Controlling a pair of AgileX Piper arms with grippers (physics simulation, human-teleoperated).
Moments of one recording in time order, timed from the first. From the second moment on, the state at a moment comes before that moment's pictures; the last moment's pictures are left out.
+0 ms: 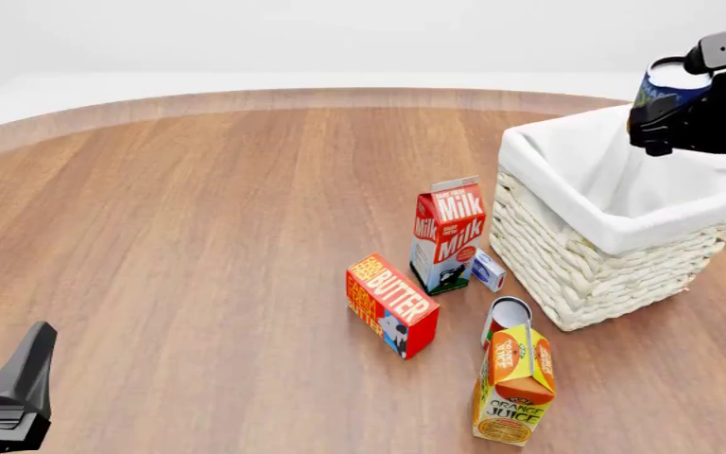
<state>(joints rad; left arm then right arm) 0.00 0.00 0.00 0.00 0.00 -0.06 1.25 -1.05 0.28 -0.25</state>
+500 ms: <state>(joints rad) 0.00 0.00 0.00 0.00 0.00 -0.06 1.35 -1.13 0.33 -0.26</state>
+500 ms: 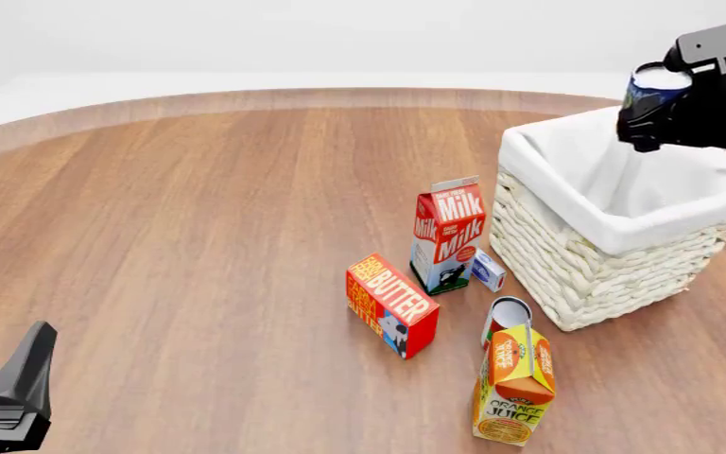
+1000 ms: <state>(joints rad) 0.00 0.00 0.00 0.00 0.00 -0.09 1.47 -1.20 0.37 -0.29</state>
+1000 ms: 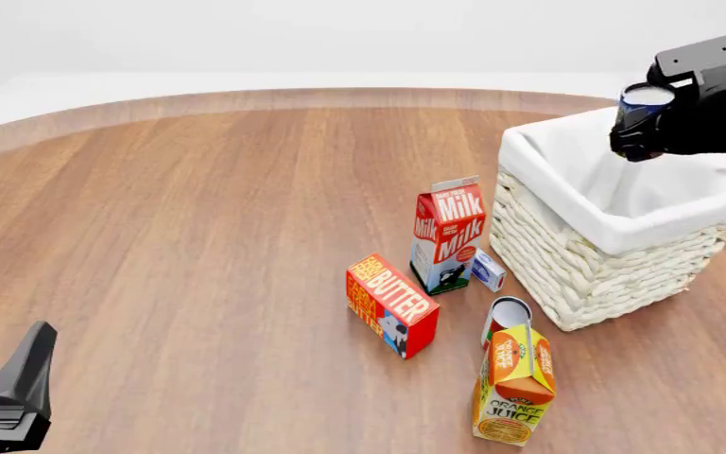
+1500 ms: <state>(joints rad) 0.00 0.00 0.00 0.00 0.00 -0.11 1.56 -1.24 0.39 -0.31</state>
